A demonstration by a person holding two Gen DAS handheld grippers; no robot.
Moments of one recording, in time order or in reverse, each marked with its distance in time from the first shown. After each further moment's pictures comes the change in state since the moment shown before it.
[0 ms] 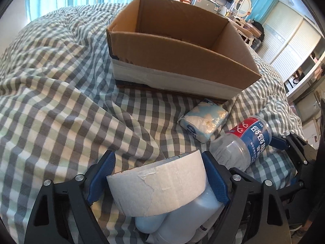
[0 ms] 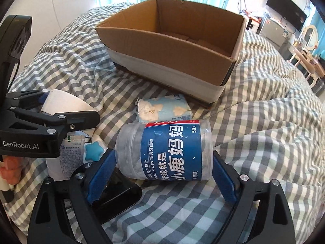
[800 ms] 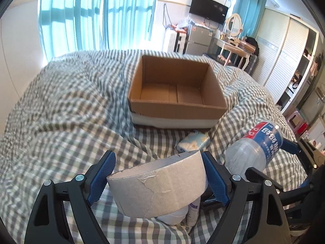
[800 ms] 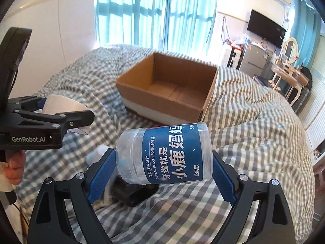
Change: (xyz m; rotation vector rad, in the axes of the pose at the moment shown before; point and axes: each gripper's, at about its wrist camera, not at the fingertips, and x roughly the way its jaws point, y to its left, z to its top) left arm -0.115 -0.021 0.003 0.079 -0.249 0.088; right arm -0.118 0.020 -0.007 0.047 -0.276 -0.061
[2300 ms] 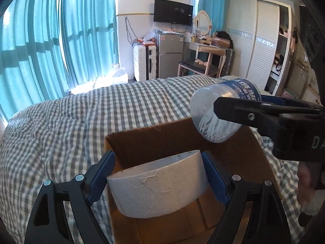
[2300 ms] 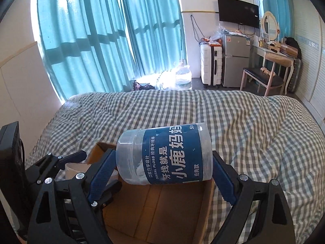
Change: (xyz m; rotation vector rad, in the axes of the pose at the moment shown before) left arm 0.183 -0.005 0.166 0.267 -0.094 -0.126; right arm 0.192 -0.109 0.193 0.311 -0.058 -0.012
